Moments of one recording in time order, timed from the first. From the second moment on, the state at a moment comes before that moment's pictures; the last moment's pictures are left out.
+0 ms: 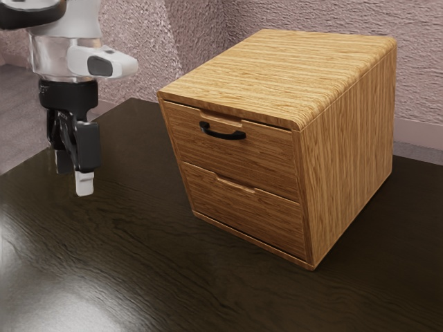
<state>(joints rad) -0.15 -0.04 0.17 -1.27 0.05 0.90 0.31</state>
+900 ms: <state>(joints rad) -0.02 -0.05 -0.04 -1.45 0.05 1.70 1.29</state>
